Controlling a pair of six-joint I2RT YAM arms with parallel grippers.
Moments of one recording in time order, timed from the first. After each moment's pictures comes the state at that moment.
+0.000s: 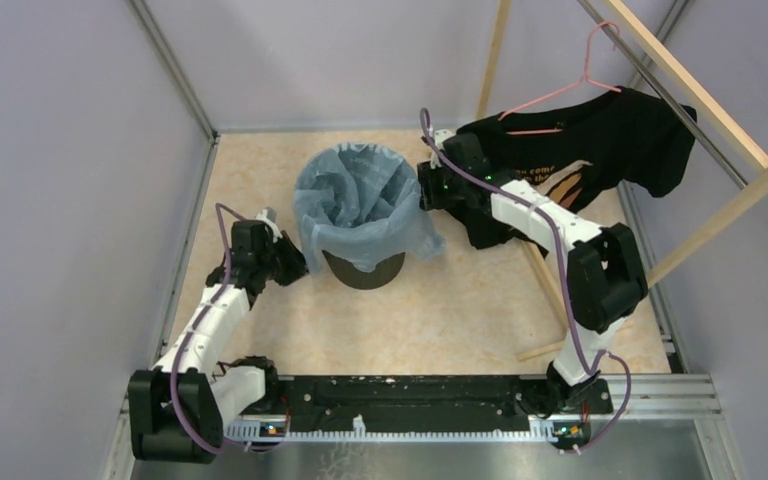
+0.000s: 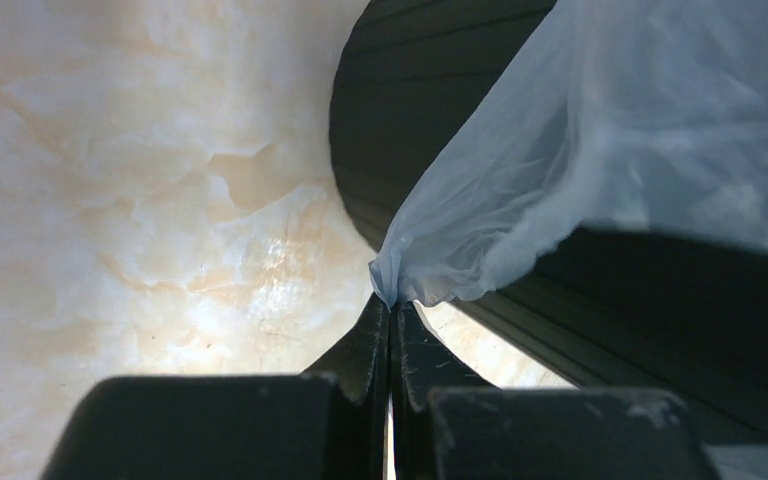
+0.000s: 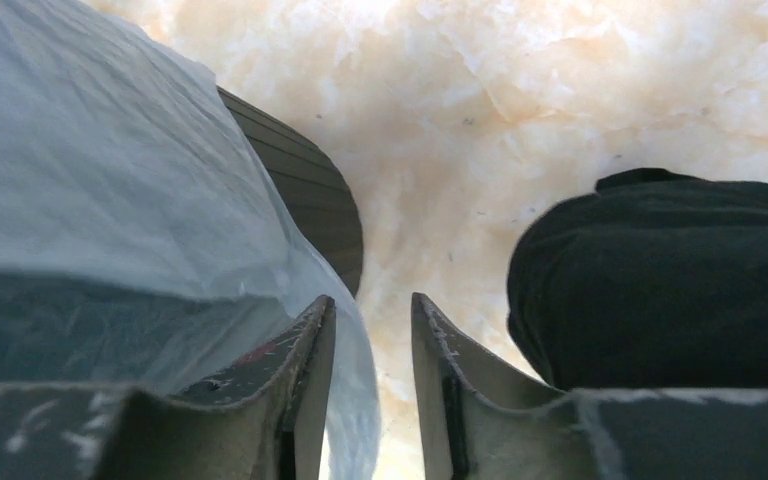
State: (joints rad) left arm -0.05 1.03 0.62 -0.34 0.35 -0.62; right arm 0.53 1.77 1.41 -0.33 -0.19 0.22
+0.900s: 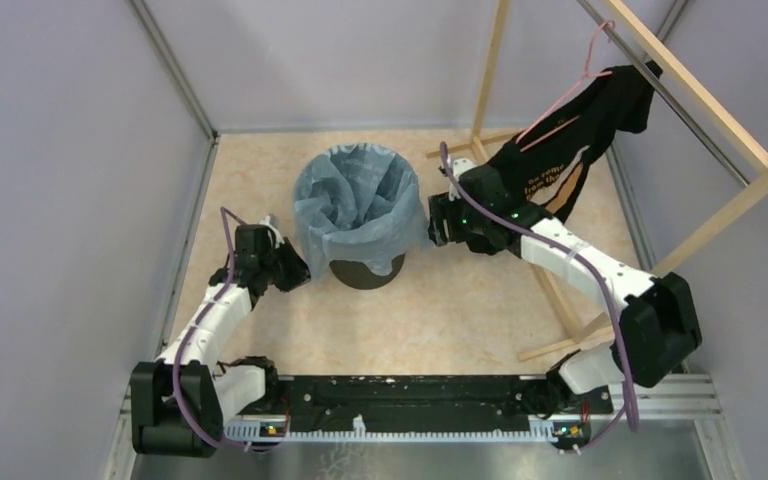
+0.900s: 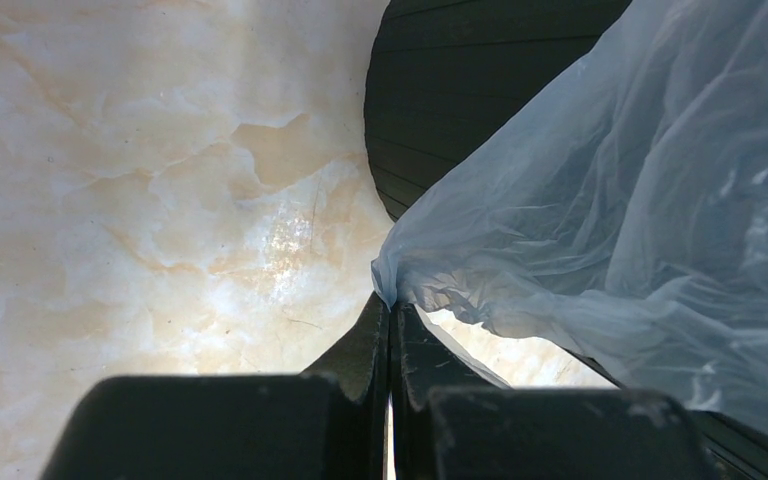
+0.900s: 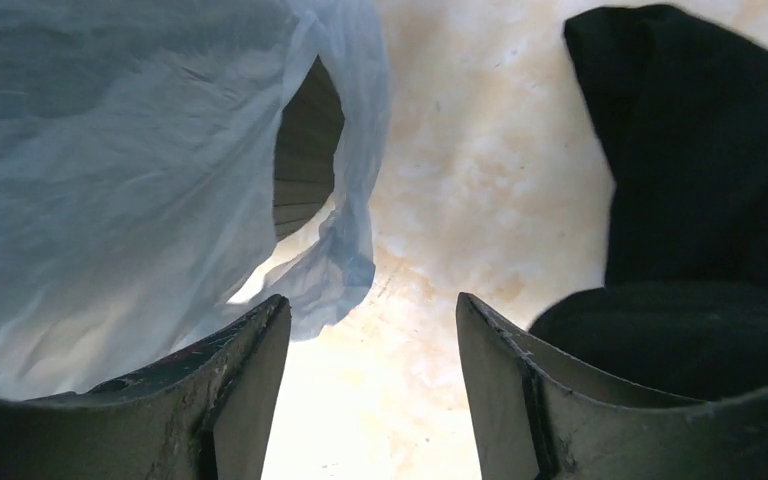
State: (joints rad) left arm -0.05 1.07 0.57 -0.34 0.35 -0.61; right arm 0.60 1.40 1.13 -0.44 -0.04 0.23
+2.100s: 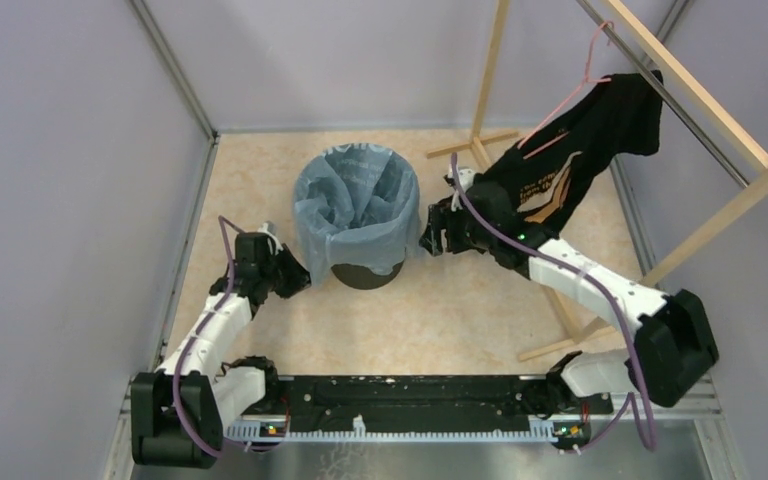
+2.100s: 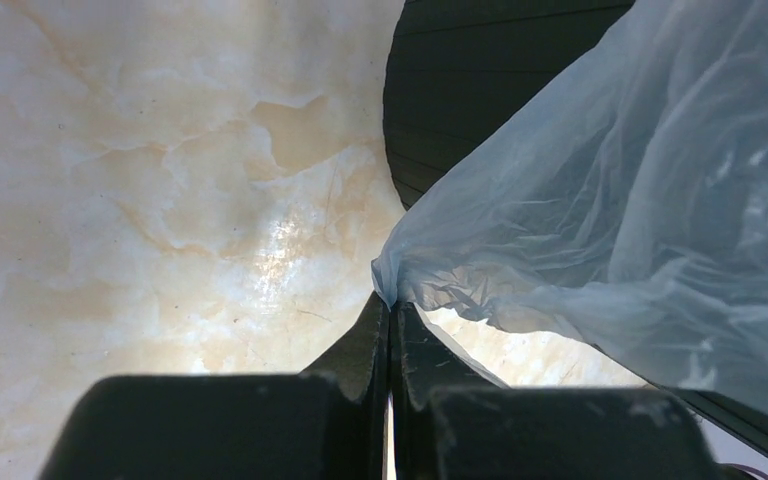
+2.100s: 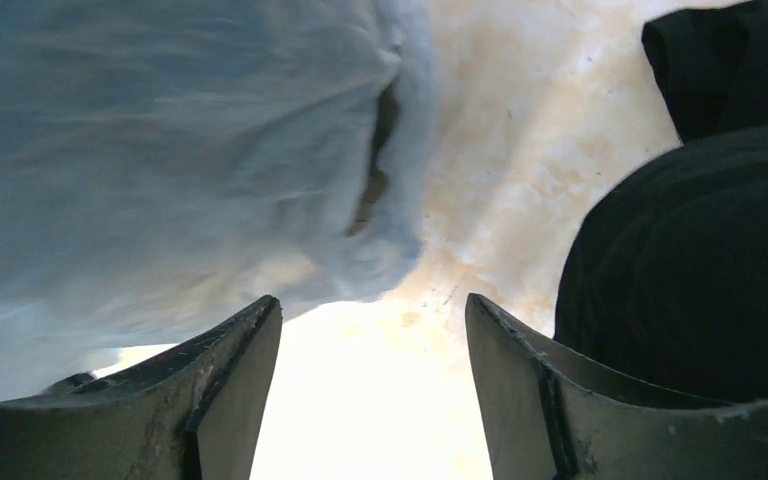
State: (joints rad) left arm -0.05 1.02 0.50 -0.32 0.34 -0.65; right arm 0.65 1.37 0.96 -0.24 -0.08 0.34
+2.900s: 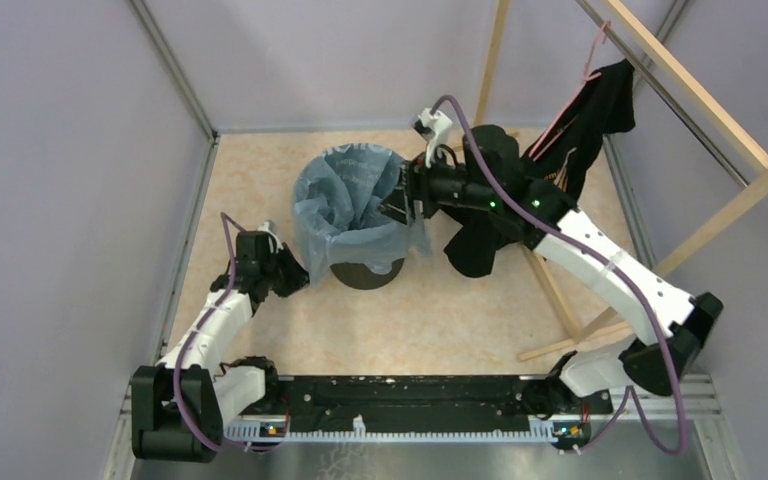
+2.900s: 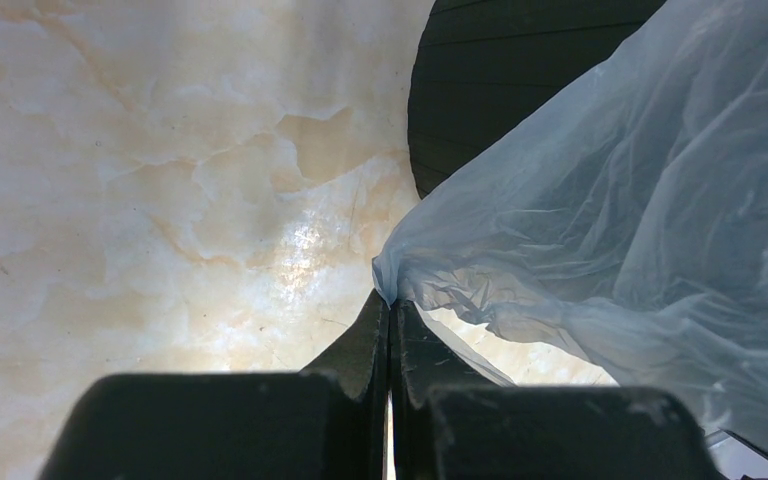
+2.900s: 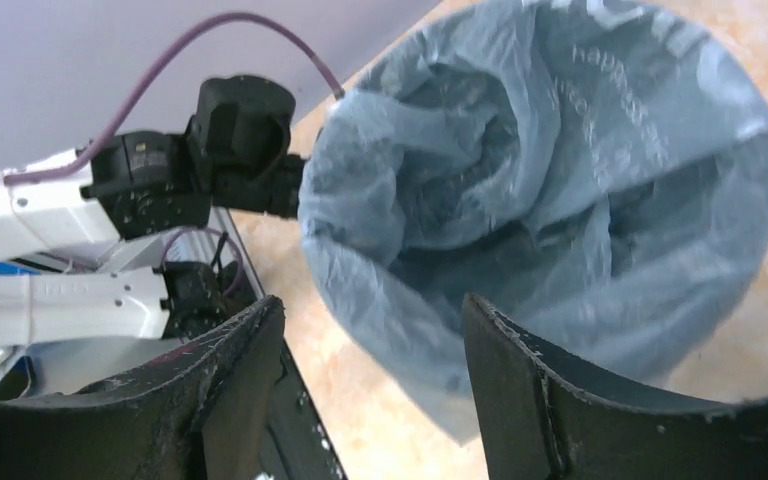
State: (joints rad) left arm -0.05 1.05 0.52 -0.32 0.30 -0.61; right arm 0.78 1.34 1.47 -0.43 -0.35 0.29
